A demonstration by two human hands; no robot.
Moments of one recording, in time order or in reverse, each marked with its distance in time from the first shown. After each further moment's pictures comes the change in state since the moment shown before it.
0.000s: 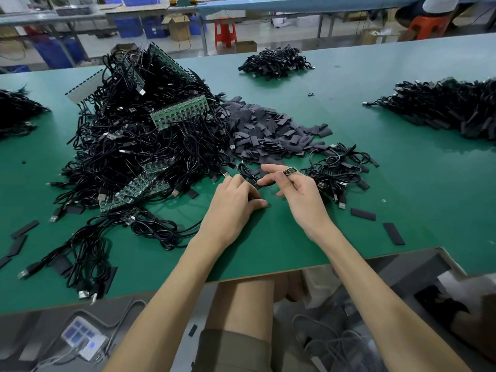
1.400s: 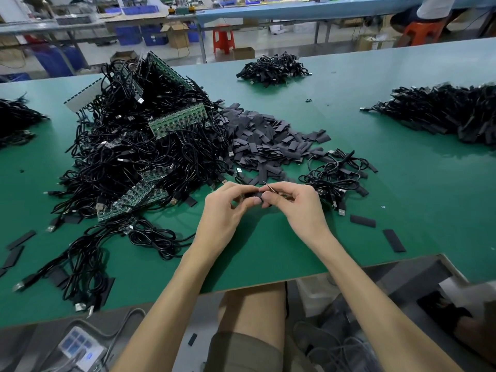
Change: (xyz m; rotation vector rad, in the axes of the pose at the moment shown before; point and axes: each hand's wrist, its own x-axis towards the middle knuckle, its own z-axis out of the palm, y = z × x) left_hand -0.006 -0.005 -0.009 -0.413 0.194 -0.011; right_hand 0.001 0.012 0.000 -0.009 -0.017 0.023
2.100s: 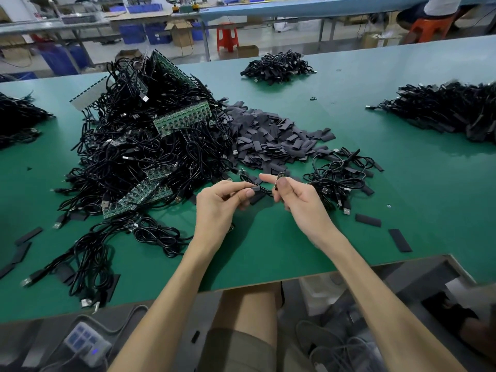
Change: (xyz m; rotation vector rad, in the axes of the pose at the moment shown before) left_hand 0.001 -0.001 -0.006 -0.393 0.107 -0.217; right_hand 0.002 -0.002 -0.001 0.013 -0.081 0.022
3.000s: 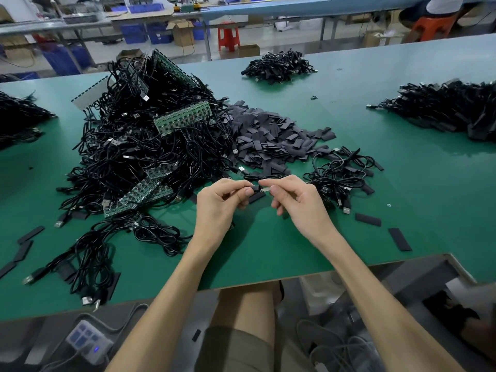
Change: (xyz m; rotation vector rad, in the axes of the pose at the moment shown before) left_hand -0.004 0.005 0.001 -0.007 -0.008 0.045; right_hand -0.002 0.000 0.002 0.021 0.034 -0.073
